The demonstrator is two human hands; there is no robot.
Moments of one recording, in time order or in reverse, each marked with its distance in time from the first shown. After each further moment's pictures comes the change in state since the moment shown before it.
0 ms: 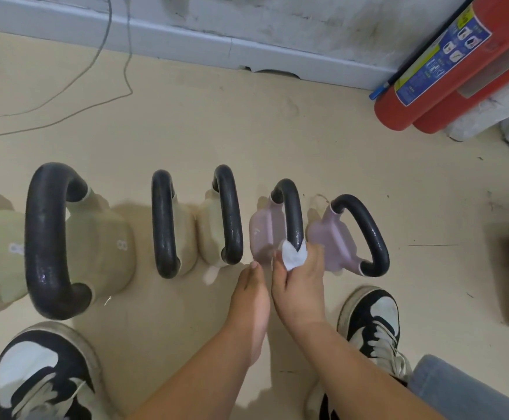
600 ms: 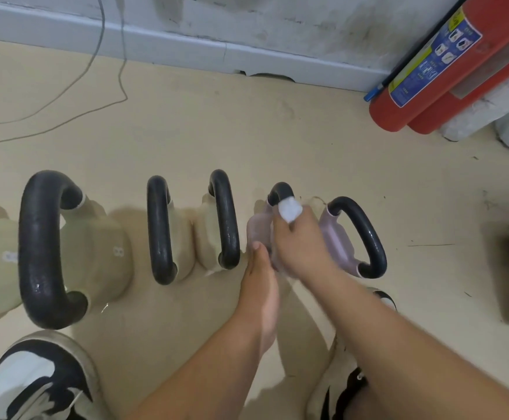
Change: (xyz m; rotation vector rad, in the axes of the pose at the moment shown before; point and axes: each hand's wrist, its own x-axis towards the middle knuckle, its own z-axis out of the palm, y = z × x) left_hand 0.003 0.020 0.019 -0.132 -0.075 0.132; right_hand 0.065 -0.069 -0.035 0.129 -0.185 0.189
